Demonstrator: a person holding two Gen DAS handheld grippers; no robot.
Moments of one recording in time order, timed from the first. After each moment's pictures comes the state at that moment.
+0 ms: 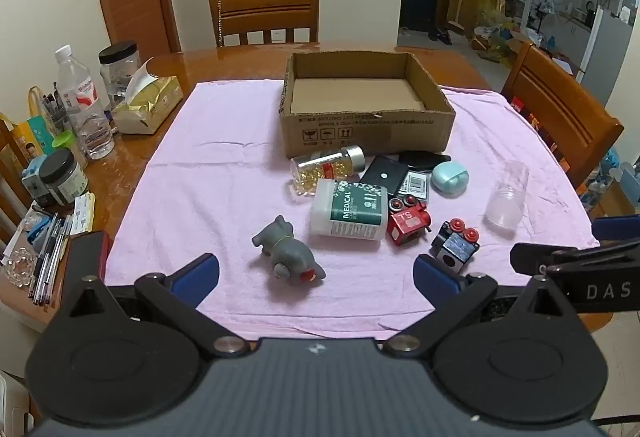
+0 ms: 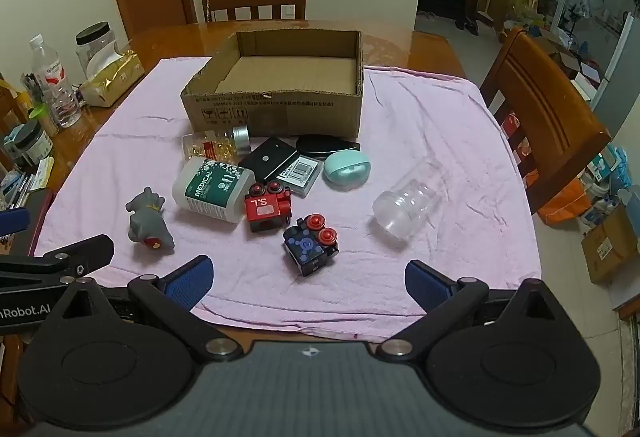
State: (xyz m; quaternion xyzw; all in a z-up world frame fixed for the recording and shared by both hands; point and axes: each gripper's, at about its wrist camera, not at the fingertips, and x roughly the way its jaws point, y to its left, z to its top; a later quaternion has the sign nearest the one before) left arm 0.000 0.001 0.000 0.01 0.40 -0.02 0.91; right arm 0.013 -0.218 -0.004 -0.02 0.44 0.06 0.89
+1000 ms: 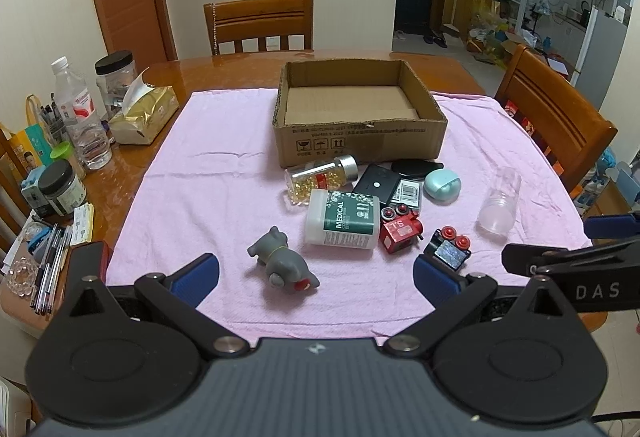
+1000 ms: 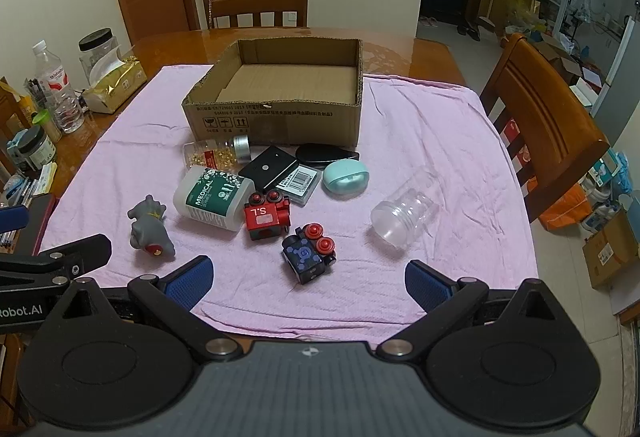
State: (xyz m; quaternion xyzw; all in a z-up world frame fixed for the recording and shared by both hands) left arm 0.000 -0.006 0.011 0.02 0.40 -0.02 0.92; right arm 0.014 -0.221 0.001 -0.02 0.44 0.07 0.90
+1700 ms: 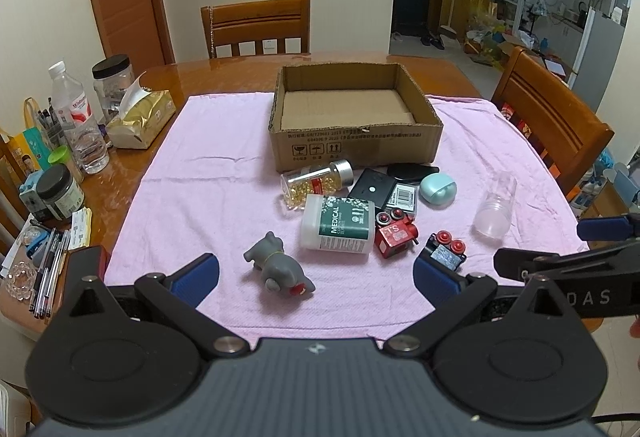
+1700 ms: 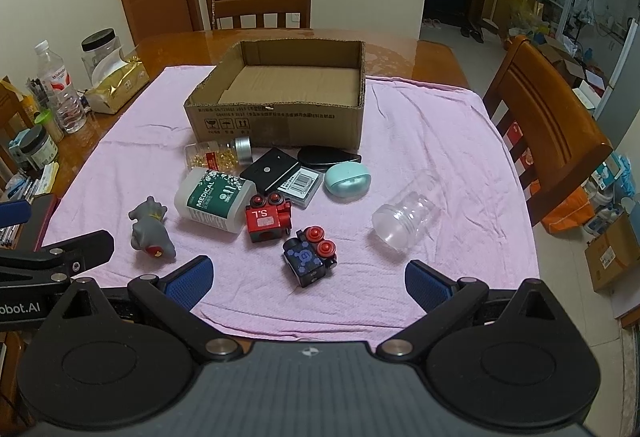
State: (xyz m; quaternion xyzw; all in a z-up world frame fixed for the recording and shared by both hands) left arm 0.002 -0.009 0.015 0.02 0.40 -0.02 0.92; right arm 0.016 -0.222 0.000 -0.02 0.43 0.08 0.90
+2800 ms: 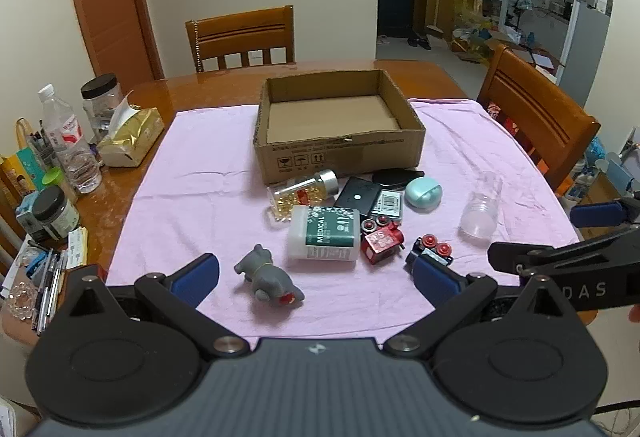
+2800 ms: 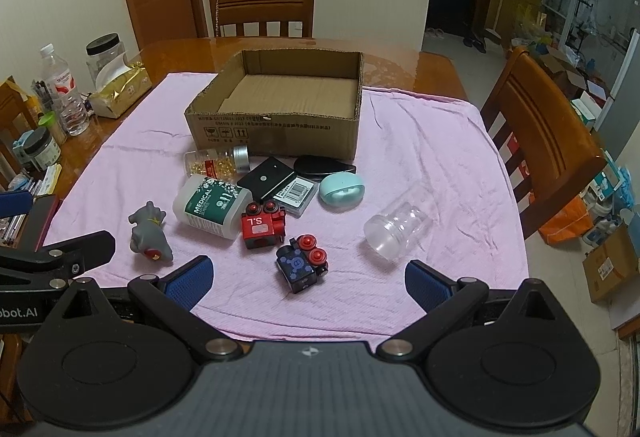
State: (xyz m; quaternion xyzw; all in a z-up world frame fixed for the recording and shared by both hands) left arm -0.001 -0.021 0.024 0.04 0.39 -0.04 0.92; right arm 0.015 -0.234 0.010 -0.02 0.42 0.08 0.90
